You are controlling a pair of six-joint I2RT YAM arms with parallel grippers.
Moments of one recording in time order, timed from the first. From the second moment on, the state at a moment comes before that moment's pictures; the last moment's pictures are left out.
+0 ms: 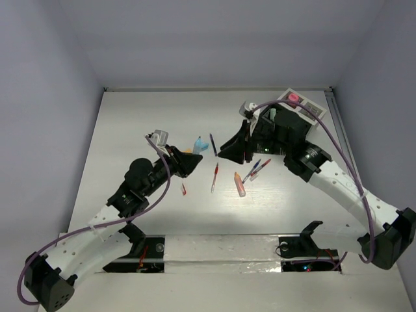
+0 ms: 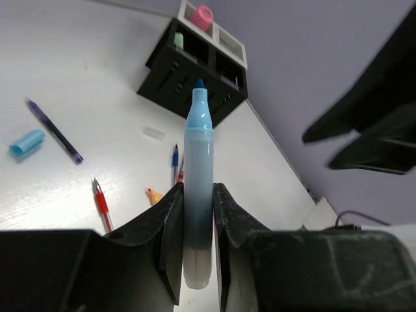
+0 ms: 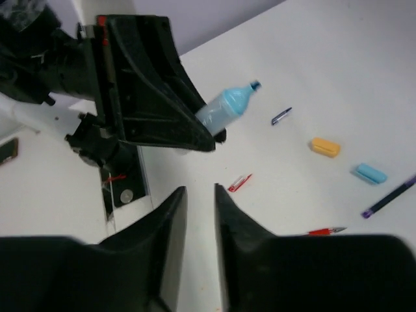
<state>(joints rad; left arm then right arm) -0.68 0.72 0.53 0.17 0.10 -0.64 0.66 1.18 1.15 -0.20 -0.68 0.16</state>
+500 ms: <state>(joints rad) -0.67 0.68 0.41 0.41 -0.21 -0.54 0.75 1.59 1.02 0.18 -0.16 0.55</state>
